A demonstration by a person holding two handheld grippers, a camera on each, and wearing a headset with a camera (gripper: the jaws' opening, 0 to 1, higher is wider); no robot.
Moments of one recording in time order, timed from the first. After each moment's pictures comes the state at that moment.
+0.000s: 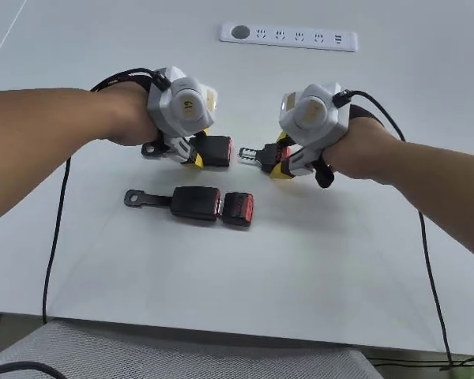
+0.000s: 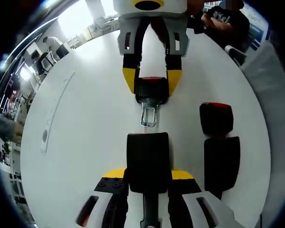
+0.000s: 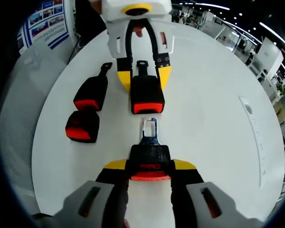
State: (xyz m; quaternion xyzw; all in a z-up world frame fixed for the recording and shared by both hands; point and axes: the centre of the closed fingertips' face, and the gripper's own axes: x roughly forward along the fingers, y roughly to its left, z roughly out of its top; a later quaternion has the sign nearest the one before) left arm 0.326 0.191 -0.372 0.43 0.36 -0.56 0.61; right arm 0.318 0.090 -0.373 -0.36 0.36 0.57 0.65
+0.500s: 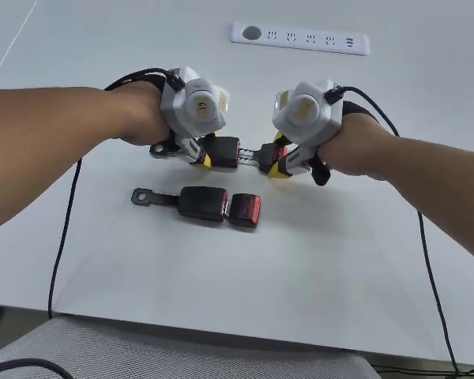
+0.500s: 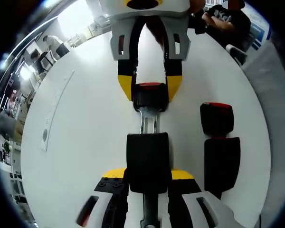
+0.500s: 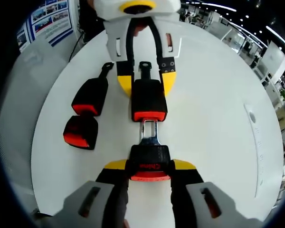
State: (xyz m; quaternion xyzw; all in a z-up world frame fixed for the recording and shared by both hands) left arm 0.327 0.195 -0.374 0.43 0.37 -0.55 0.61; right arm 0.309 0.105 -0.364 -0.39 0.35 0.58 0.63
